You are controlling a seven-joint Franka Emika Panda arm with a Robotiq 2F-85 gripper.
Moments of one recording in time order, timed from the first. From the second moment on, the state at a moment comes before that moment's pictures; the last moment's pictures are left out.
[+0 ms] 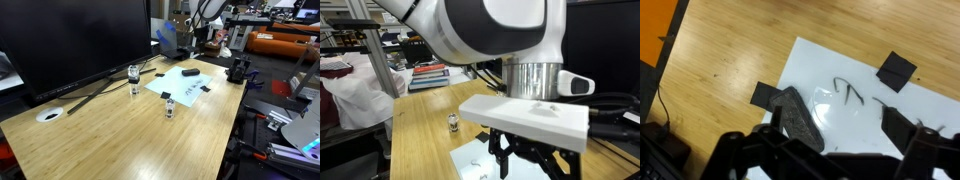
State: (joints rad) arm -0.11 0.20 -0.15 -2.07 -0.38 2.15 -0.43
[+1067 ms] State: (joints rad) arm -0.23 0.52 -0.09 -1.83 -0.28 2.13 -0.79
